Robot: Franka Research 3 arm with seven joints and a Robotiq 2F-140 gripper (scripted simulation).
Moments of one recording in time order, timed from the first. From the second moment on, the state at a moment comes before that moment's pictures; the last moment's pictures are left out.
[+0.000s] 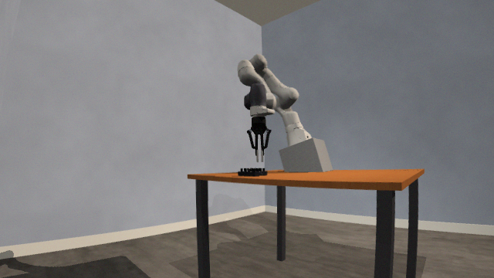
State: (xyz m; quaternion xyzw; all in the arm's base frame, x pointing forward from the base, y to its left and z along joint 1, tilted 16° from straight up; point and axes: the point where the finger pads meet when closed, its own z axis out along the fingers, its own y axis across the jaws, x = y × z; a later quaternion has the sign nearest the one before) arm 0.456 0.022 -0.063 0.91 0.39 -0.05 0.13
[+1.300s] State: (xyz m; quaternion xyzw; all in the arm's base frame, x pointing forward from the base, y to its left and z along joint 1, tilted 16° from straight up) arm 0.455 0.022 -0.060 0.98 0.12 -0.01 0.14
